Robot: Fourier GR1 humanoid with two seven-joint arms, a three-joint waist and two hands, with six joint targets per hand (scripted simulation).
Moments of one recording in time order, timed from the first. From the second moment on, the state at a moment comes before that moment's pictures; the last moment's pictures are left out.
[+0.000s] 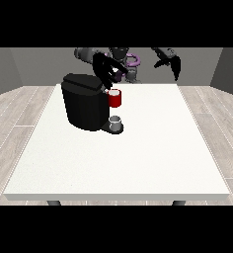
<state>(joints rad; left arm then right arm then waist) -0.35 0.07 0.08 -1.42 -0.10 -0.28 -0.12 -0.88 -0.34 -0.11 -1.15 0.21 -0.05 0.42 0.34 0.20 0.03</state>
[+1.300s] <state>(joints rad) -0.52 0.06 0.01 -1.46 -0.09 -0.34 -0.07 -1.15 -0.29 -0.14 -1.12 0.19 -0.03 0.25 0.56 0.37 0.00</state>
